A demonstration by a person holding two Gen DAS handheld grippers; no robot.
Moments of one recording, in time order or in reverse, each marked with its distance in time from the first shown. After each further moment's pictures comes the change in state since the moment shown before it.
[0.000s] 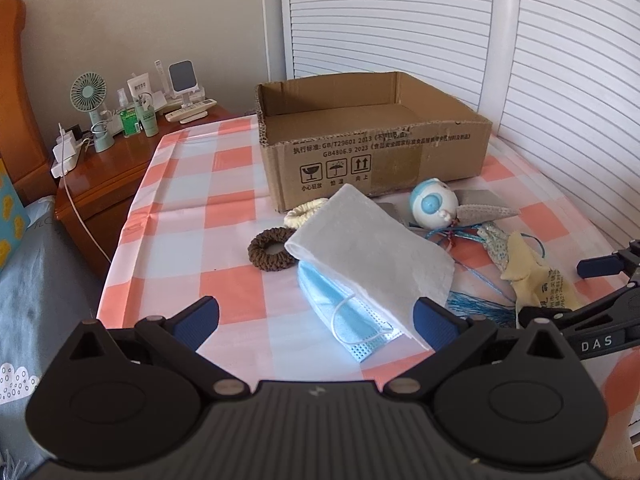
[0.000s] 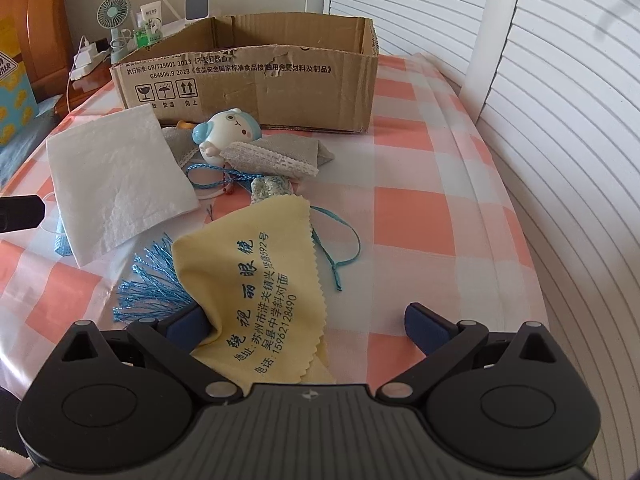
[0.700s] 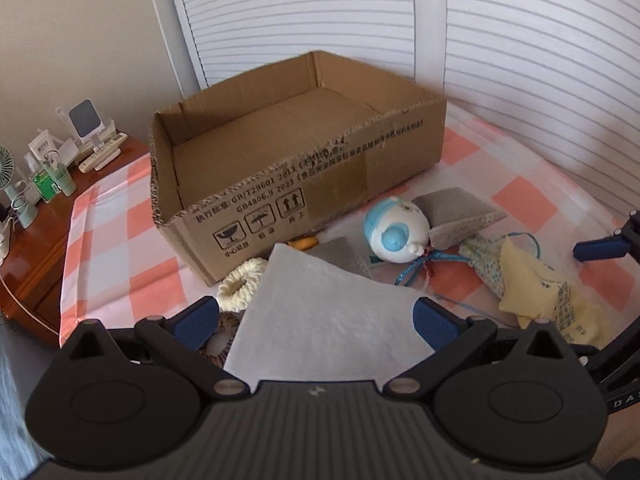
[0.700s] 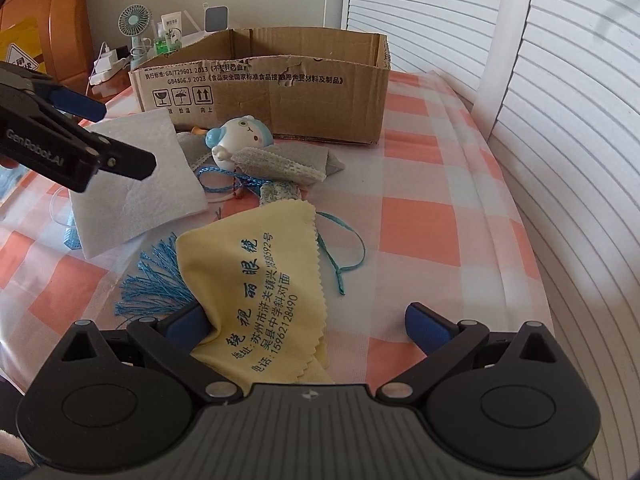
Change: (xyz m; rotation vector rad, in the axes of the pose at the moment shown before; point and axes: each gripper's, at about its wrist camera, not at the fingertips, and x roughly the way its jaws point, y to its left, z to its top) left arm 0.063 -0.032 0.057 0.273 0.067 -0.132; right arm -0.002 -0.005 -0.007 -0.040 -0.059 0.047
